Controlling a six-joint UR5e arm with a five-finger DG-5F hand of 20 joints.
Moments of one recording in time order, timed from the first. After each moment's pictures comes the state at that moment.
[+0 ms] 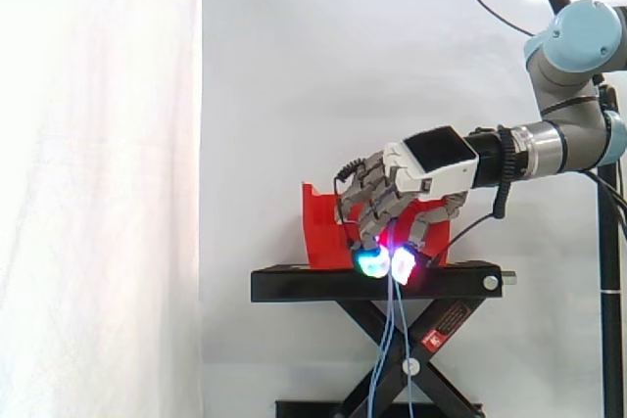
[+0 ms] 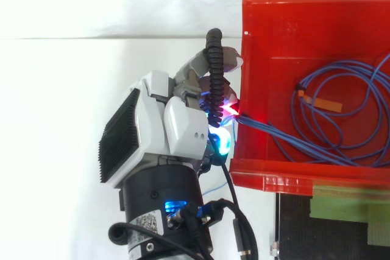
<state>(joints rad) -0.23 -2.24 -0.97 -3.28 -2.02 -2.42</state>
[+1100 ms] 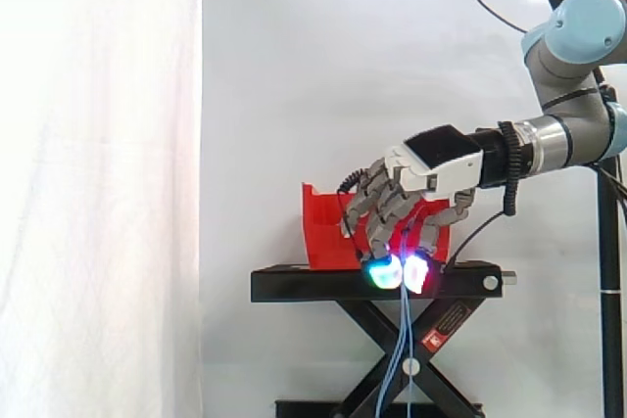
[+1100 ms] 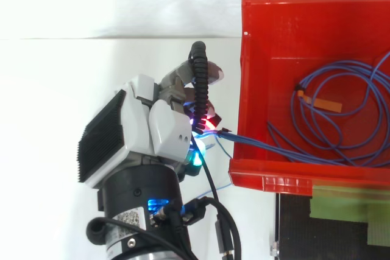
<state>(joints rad) -0.21 -2.24 -0.96 -3.34 -2.02 -2.30</state>
